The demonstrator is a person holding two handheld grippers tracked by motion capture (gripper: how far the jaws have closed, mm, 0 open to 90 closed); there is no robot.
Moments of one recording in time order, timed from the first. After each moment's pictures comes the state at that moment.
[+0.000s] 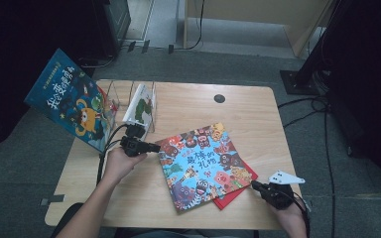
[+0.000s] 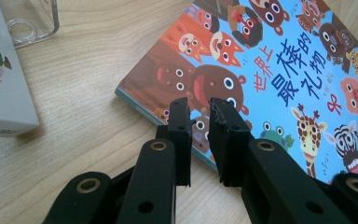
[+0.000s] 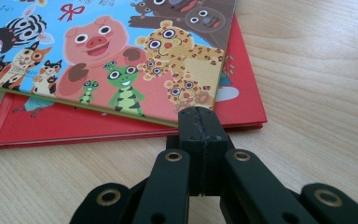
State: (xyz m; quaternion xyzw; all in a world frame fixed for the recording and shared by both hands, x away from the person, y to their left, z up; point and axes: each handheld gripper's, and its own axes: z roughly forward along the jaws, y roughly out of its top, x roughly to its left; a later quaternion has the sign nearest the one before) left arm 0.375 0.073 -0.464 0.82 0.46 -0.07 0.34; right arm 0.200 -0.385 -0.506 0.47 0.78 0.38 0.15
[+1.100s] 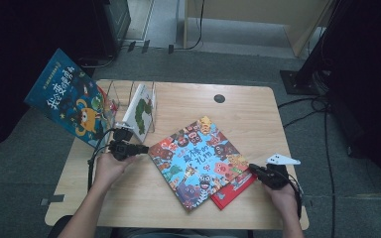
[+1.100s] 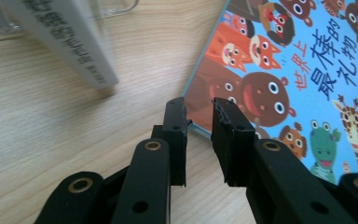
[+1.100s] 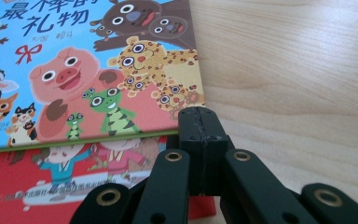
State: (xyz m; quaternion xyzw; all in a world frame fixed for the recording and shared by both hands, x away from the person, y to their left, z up) left arm 0.367 0.109 -0.475 0.80 0.50 -0.02 0.33; right arm 0.255 -0.389 -0.510 0.49 0.76 0.39 0.15
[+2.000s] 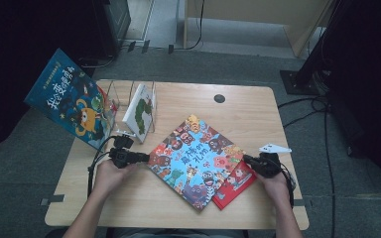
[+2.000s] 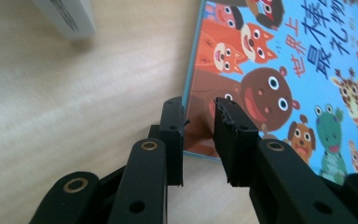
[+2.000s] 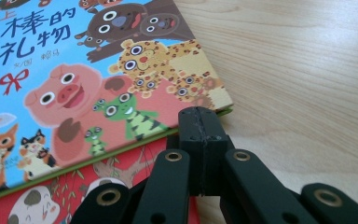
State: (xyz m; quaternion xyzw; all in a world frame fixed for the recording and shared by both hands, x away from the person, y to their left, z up) left arm 0.345 0.106 -0.484 0.80 0.50 -0.06 0.32; right arm 0.292 -0.376 -0.512 0.50 0.76 0.39 0.14
